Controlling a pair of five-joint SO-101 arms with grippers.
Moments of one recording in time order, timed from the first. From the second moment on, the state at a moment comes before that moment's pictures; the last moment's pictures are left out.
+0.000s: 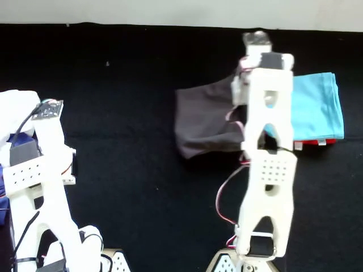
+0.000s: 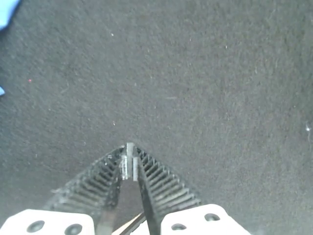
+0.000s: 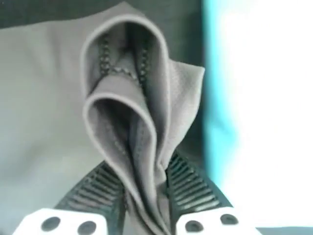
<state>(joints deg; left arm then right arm) -29.3 -35.6 45.6 74.2 -16.1 0.3 47.9 -64.2 100.5 8.7</state>
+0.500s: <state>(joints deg) -29.3 -35.6 45.6 74.2 -16.1 10.7 48.4 -53.5 95.5 19.6</state>
